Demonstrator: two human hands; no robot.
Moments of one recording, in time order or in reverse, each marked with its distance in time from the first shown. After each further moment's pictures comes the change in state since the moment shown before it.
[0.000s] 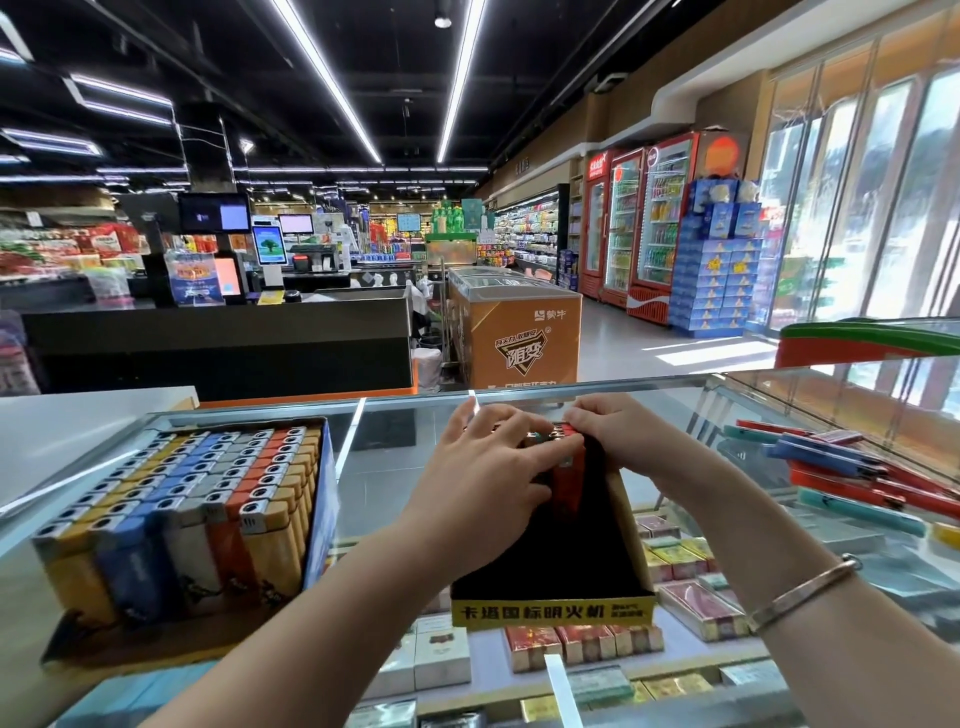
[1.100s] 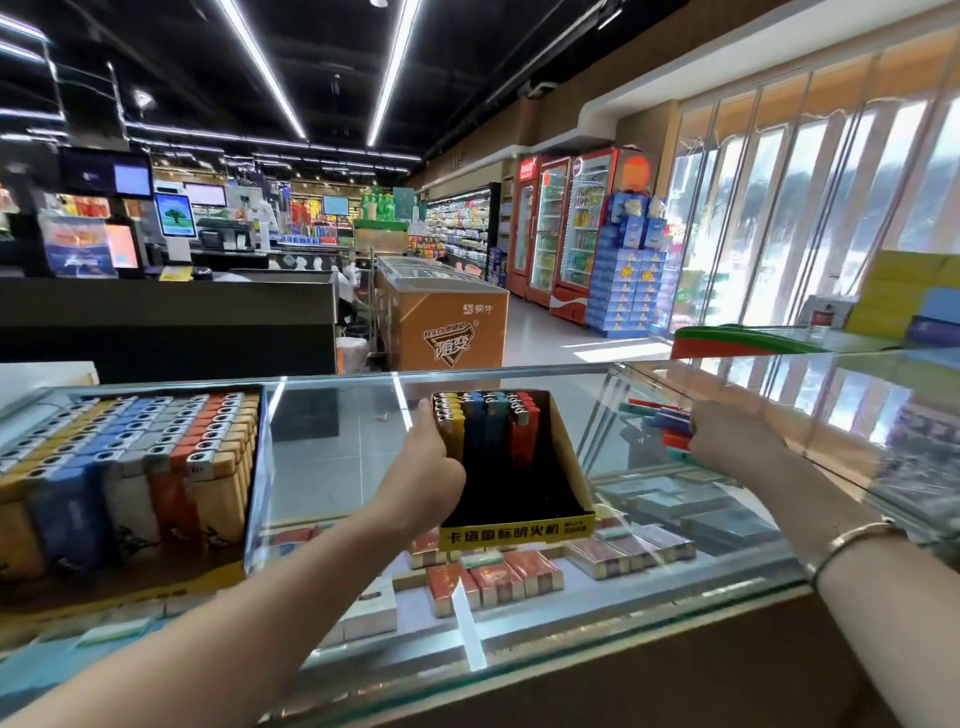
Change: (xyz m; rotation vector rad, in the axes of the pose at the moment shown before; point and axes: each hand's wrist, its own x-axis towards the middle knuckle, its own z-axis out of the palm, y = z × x) left_hand -0.006 0.020 0.028 -1.058 -0.156 -0.711; right_hand -0.086 0.048 -0.115 -1.080 0.308 0.457
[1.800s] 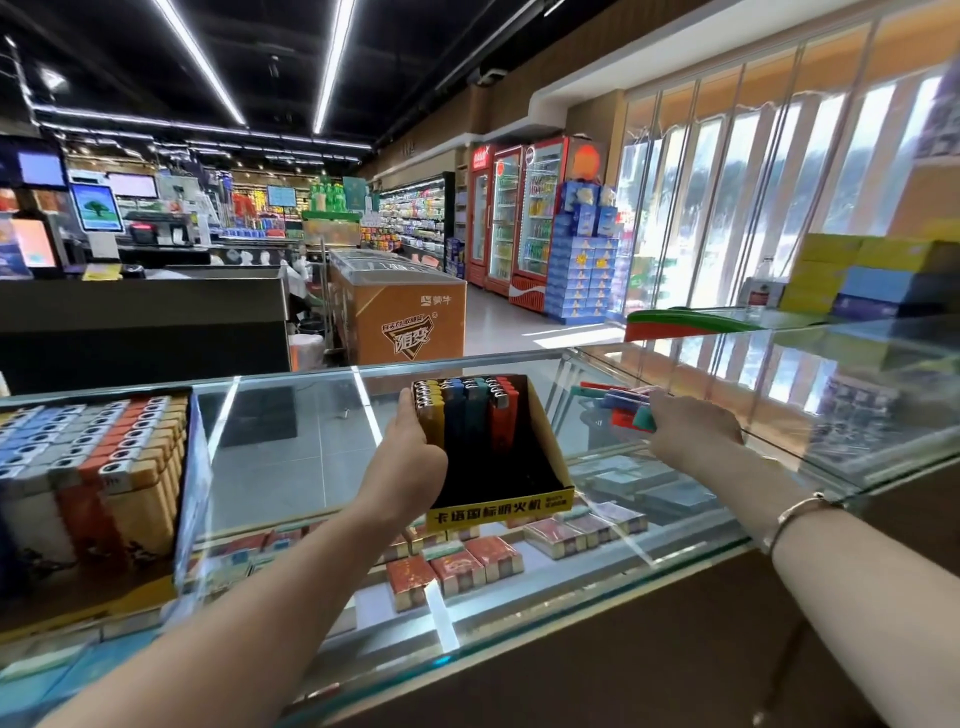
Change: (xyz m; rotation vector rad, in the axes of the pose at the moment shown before) left_hand 0.013 0.004 0.031 -0.023 0.011 0.046; right_hand -0.009 0.021 0.018 -0.181 0.095 0.012
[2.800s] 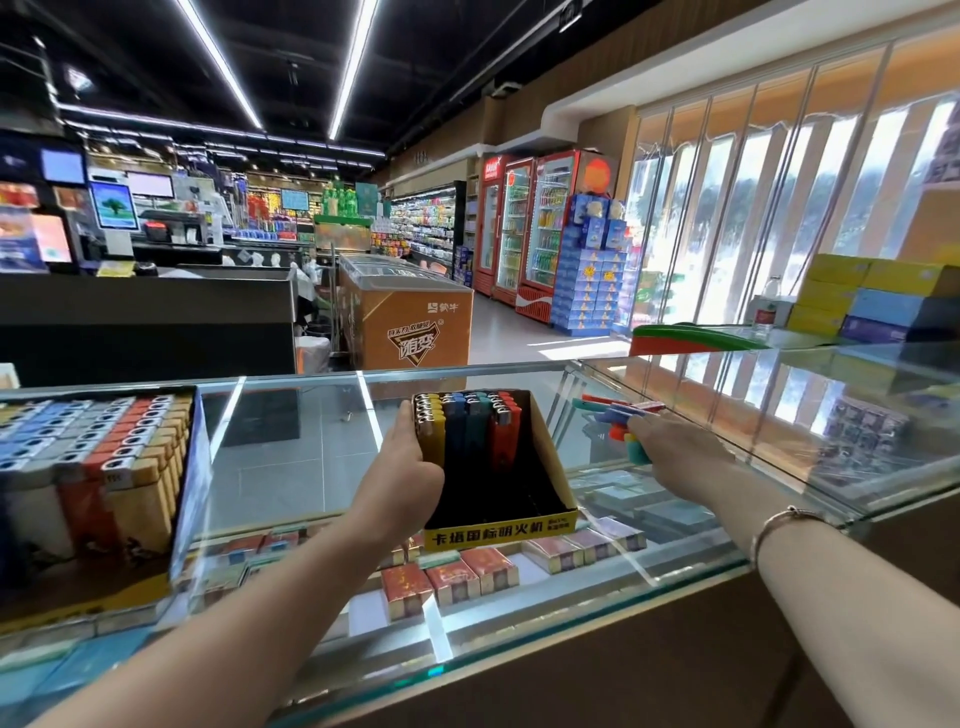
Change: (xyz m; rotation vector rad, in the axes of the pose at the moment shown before) left_hand -0.010 -0.004 -0.002 -0.096 -0.050 0.041; right_hand 0.014 0.014 0.027 0.041 0.071 -0.276
